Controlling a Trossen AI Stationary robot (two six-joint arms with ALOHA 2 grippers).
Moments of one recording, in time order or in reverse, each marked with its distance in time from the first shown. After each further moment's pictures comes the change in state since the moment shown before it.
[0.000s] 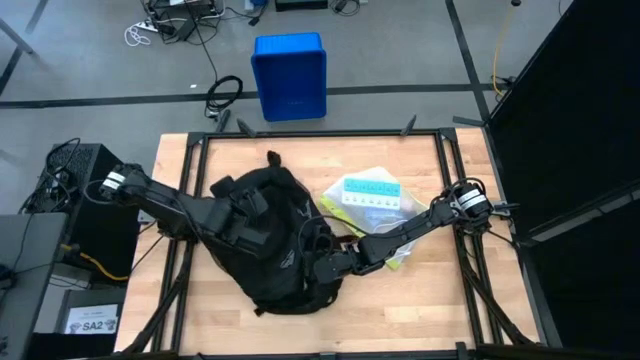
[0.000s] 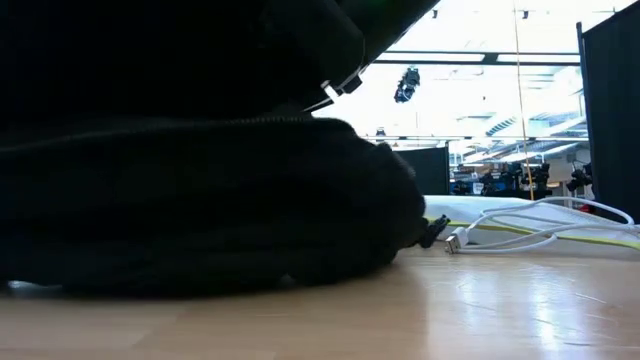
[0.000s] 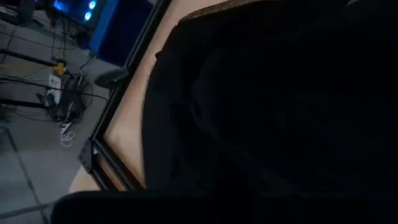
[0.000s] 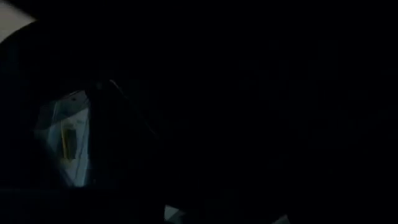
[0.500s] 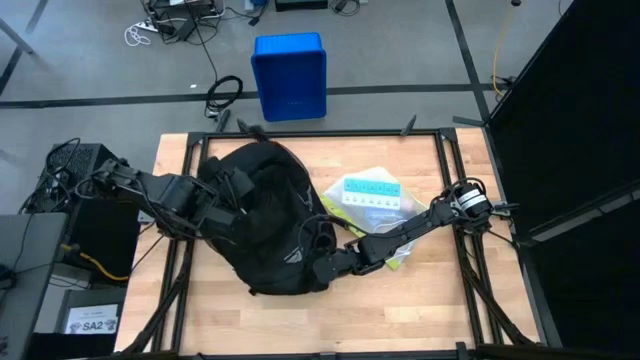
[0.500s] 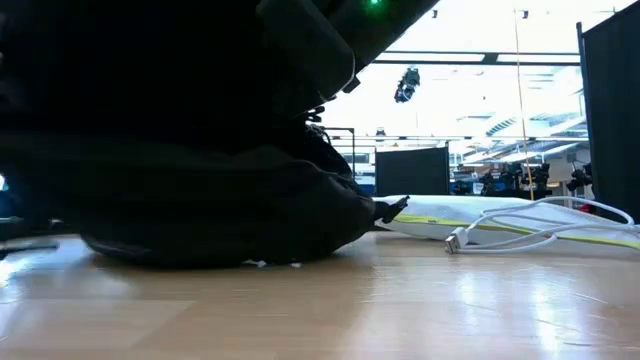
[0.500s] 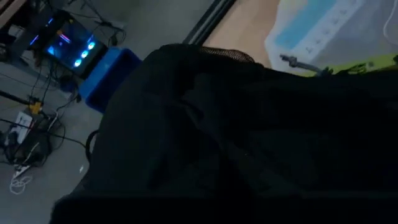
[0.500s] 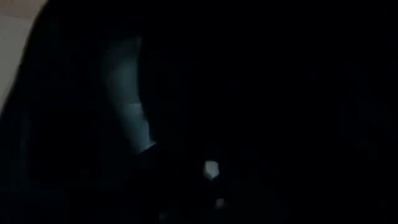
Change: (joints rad) left arm -0.023 -0.081 0.290 -0.066 -0.129 0.058; right arm -0.005 0.000 0.000 0.004 0.094 -0.026
